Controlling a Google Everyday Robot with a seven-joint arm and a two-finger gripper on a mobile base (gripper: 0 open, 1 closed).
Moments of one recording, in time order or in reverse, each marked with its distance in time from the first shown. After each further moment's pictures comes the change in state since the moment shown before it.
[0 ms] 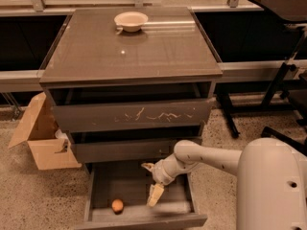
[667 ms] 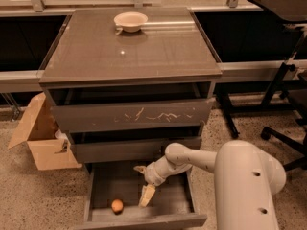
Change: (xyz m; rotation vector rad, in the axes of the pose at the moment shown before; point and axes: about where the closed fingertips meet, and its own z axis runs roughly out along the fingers) arm 0.012 -0.024 0.057 -0.053 -0.046 0.009
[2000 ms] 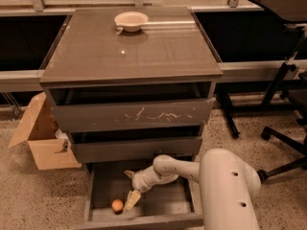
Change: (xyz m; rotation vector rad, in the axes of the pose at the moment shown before) arm 0.007 -0.032 0.090 0.085 -0.072 0.034
